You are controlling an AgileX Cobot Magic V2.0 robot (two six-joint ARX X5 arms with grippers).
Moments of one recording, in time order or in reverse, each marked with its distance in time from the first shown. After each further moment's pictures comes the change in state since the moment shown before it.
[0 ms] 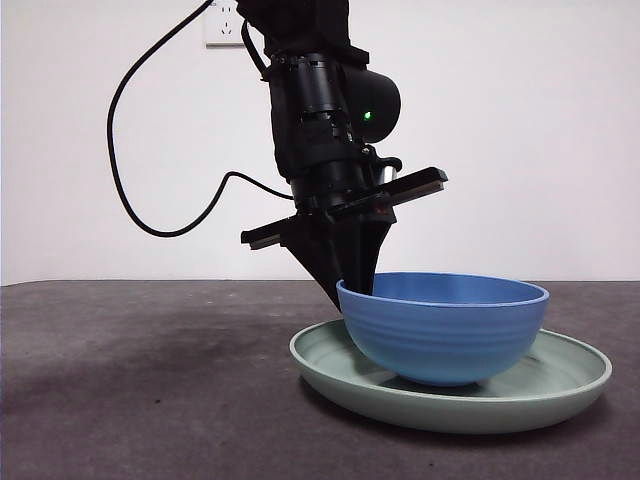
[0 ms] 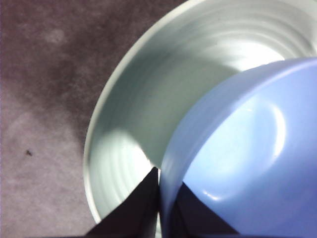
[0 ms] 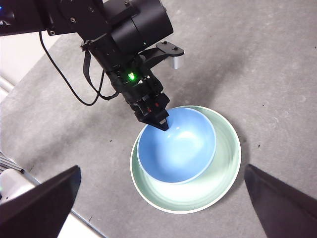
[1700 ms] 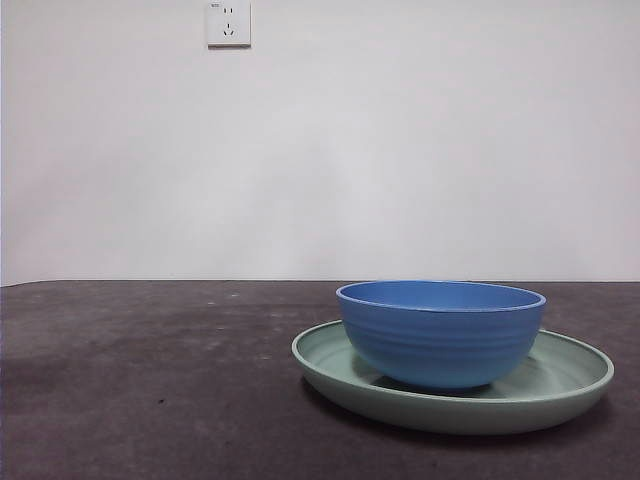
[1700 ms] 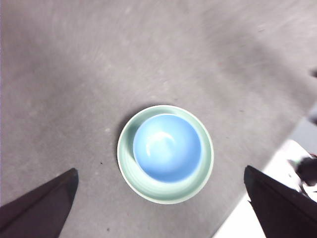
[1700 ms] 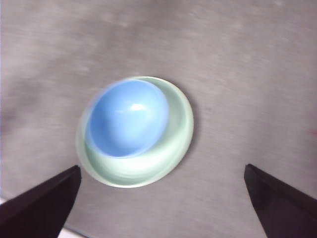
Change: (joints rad) left arm 0.011 -0.552 0.332 -0.267 -0.068 0.146; right arm 0.001 0.046 0.001 -0.101 0.224 0.011
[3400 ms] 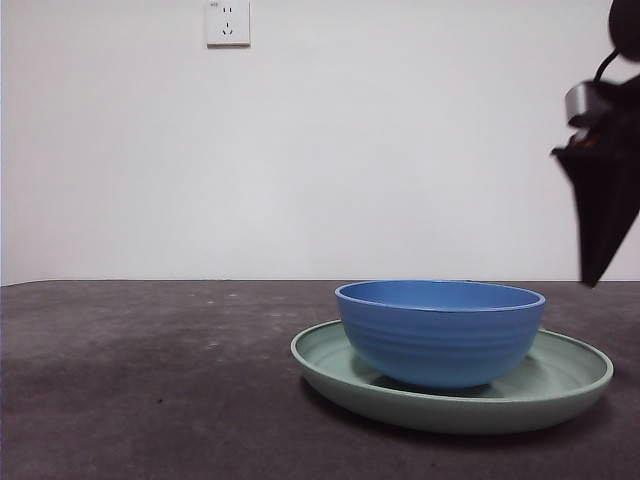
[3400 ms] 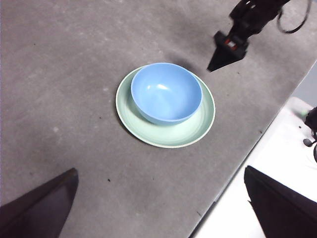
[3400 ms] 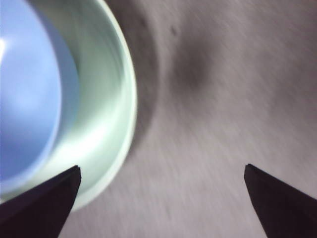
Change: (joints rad) left arm -0.007 -0.905 -1.133 0.456 0.000 0.034; right arm 0.071 0.642 -0.155 0.296 0.085 0.017
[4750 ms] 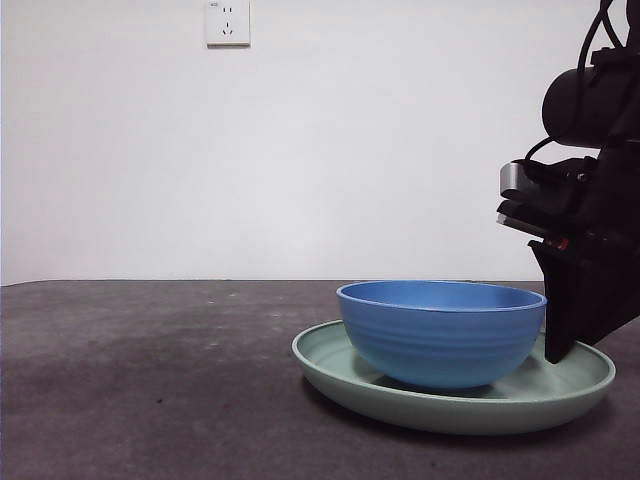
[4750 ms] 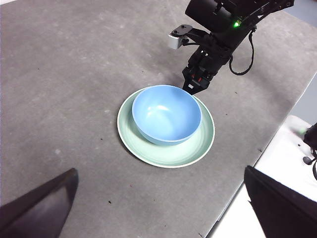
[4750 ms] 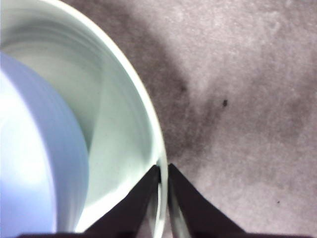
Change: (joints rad) left arm 0.000 0.000 0.000 0.065 0.000 0.000; right arm 0.053 0.242 0.000 0.265 -0.061 0.013
